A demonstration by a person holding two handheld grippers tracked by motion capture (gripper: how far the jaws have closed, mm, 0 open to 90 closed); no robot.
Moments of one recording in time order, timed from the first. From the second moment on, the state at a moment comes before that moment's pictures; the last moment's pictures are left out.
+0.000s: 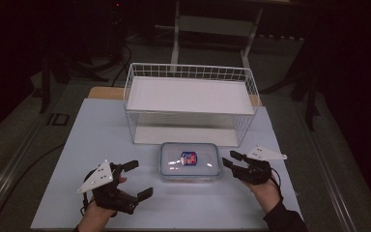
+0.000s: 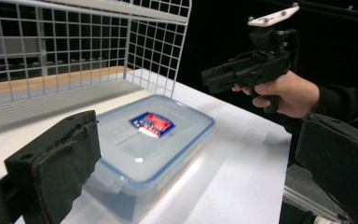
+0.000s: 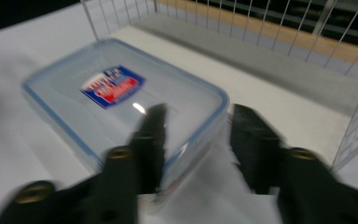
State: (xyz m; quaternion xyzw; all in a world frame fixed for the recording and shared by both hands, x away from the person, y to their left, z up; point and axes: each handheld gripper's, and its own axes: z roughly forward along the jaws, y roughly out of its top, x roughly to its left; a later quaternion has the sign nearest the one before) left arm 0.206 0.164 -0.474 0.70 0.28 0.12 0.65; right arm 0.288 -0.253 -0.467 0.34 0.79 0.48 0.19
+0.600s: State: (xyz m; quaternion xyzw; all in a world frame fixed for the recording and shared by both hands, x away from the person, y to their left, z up) left arm 0.257 0.139 -0.426 0.75 0.30 0.12 0.57; right arm 0.283 -0.259 -0.432 0.31 0.78 0.51 0.18
